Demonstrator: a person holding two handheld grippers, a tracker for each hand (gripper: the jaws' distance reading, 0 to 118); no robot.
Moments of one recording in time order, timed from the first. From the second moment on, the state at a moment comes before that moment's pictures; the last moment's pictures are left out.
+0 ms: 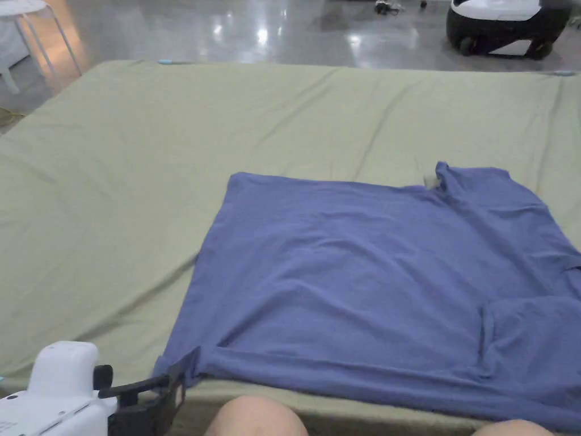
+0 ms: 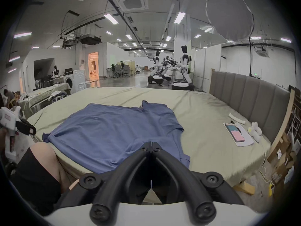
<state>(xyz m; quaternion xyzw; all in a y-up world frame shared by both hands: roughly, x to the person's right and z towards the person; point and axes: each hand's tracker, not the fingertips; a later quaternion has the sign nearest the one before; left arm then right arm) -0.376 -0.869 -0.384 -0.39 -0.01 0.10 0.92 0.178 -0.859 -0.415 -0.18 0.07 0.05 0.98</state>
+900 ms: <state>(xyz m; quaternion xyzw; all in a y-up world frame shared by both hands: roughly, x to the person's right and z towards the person) -0.352 -0.868 -0.417 -0.36 0.01 0.02 0.93 0.199 -0.896 -0.422 -0.28 0.03 0.05 0.96</state>
